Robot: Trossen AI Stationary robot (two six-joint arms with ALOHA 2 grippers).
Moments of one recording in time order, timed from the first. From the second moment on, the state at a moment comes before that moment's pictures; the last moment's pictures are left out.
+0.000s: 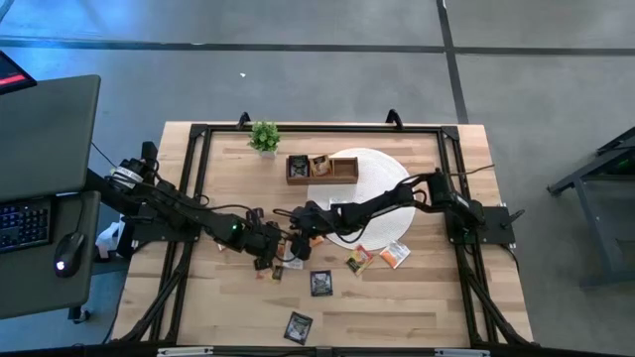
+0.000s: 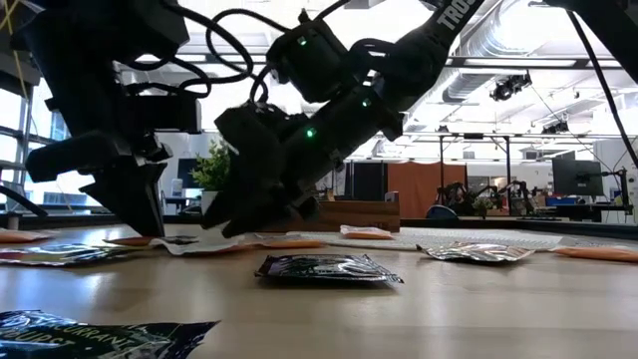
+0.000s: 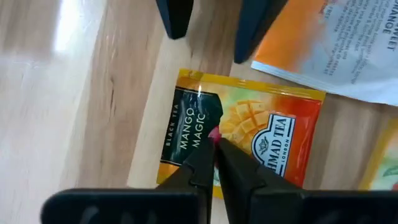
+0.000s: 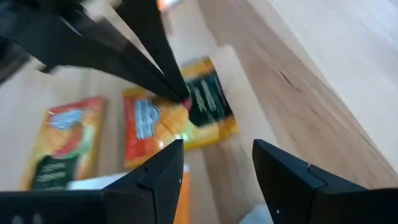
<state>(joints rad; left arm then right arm) -0.37 1.57 0.69 -0.39 -0.35 -0.52 0.06 2.22 1.34 0.24 0.04 0.44</state>
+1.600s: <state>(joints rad) -0.39 1.59 0.69 -0.36 -0.43 -0.63 0.05 2.24 1.34 0.29 0.02 0.47</state>
